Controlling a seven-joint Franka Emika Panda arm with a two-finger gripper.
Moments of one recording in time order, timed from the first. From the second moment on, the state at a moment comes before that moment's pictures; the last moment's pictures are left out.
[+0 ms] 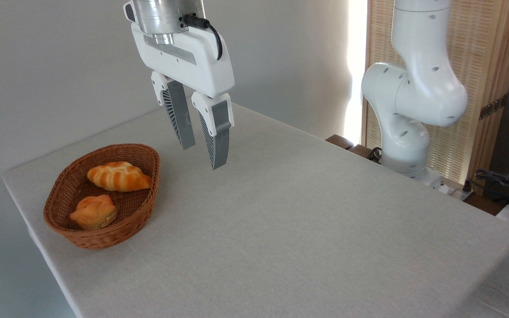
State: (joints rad) arm -0.06 -0.02 0.02 -1.61 -0.03 1.59 0.74
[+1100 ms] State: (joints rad) arm -0.07 0.29 -0.32 -1.54 -0.02 2.14 0.74
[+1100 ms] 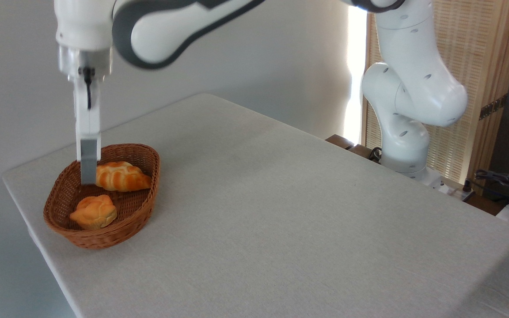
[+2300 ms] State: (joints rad) arm -0.08 0.43 -0.40 -1.60 0.17 2.26 0.74
